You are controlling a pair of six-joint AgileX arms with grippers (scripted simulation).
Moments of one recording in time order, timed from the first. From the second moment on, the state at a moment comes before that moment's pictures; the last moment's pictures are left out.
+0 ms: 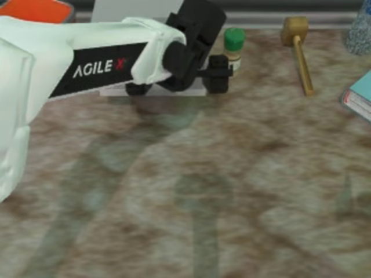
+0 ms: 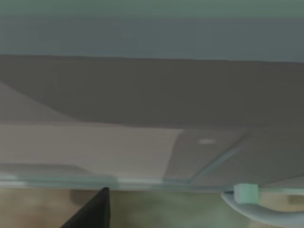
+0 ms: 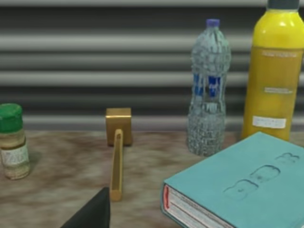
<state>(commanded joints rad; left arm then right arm) -0.60 2.19 1.67 -0.43 -0.36 -0.50 0.00 0.00 0.00 0.00 0.00 0.00</state>
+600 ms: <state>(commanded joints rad) -0.59 2.22 1.68 -0.40 -0.36 -0.49 0.00 0.00 0.00 0.00 0.00 0.00</state>
